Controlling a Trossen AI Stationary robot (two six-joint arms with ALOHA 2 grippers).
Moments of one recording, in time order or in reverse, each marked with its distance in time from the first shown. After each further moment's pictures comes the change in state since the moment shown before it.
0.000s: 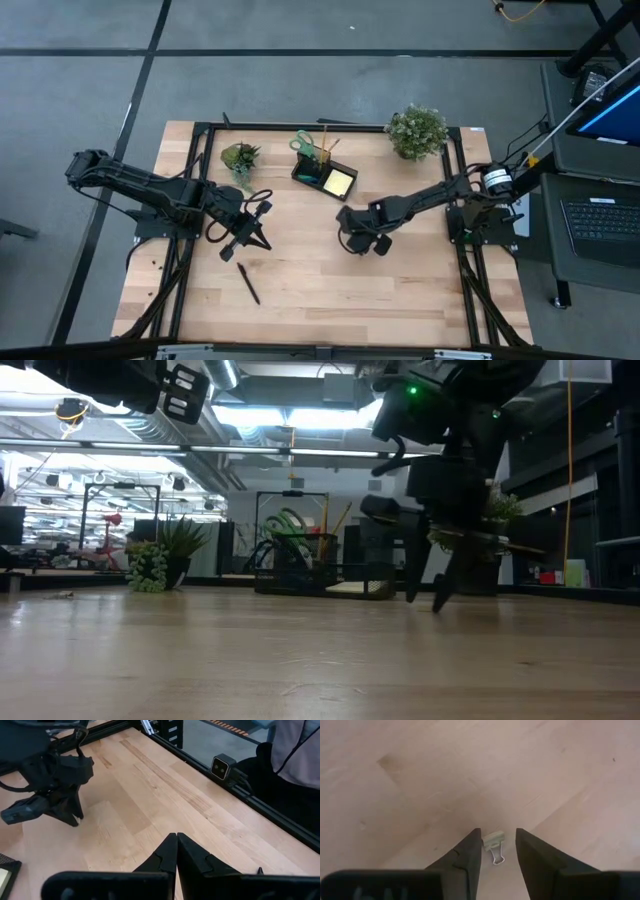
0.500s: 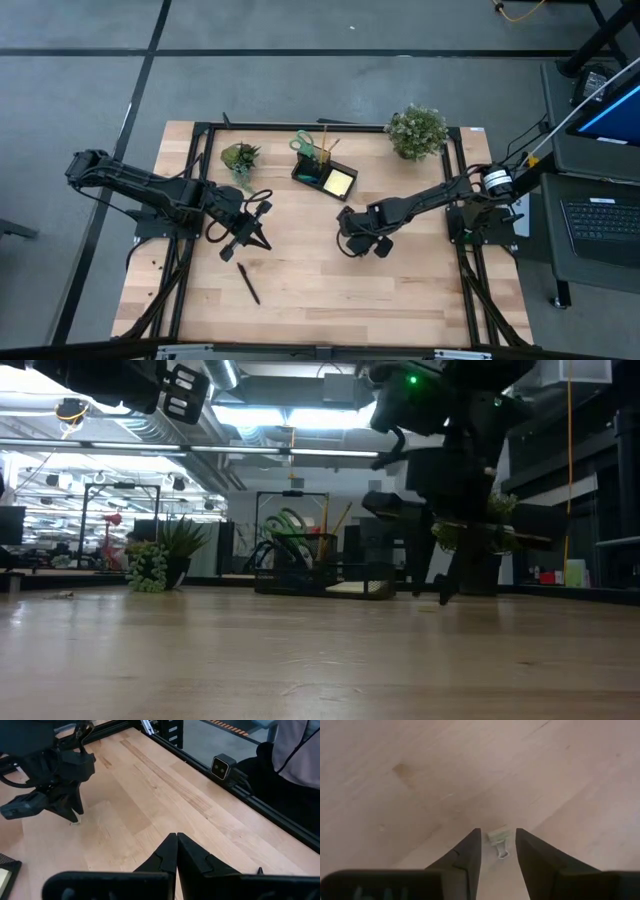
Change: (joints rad) left arm 0.000 0.000 0.000 0.000 0.000 0.000; right arm 0.030 0.001 0.048 -0.091 0.009 0.068
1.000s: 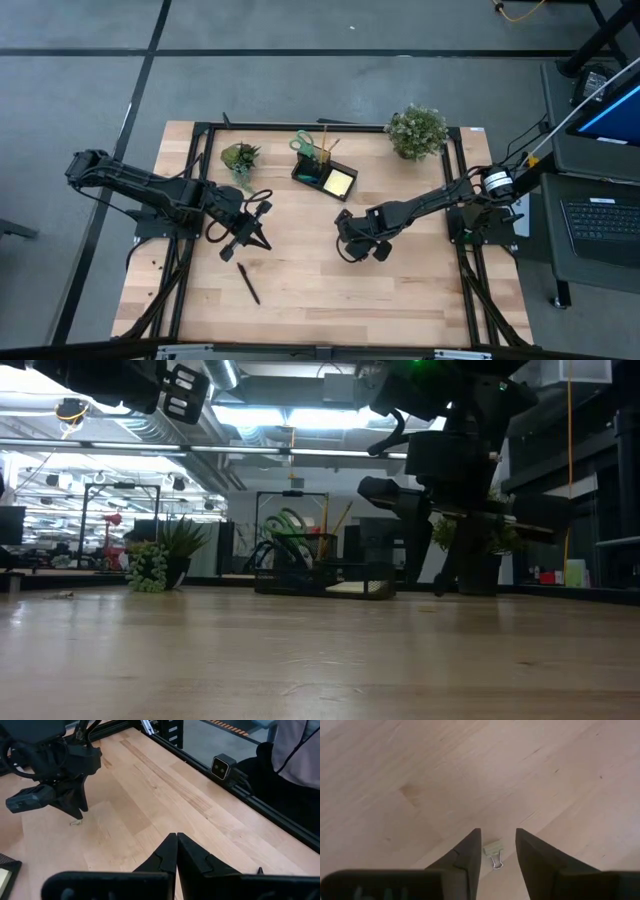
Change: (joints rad) left arm 0.000 0.000 0.000 0.000 0.000 0.000; right arm 0.036 0.000 0.032 -0.011 0.027 0.004
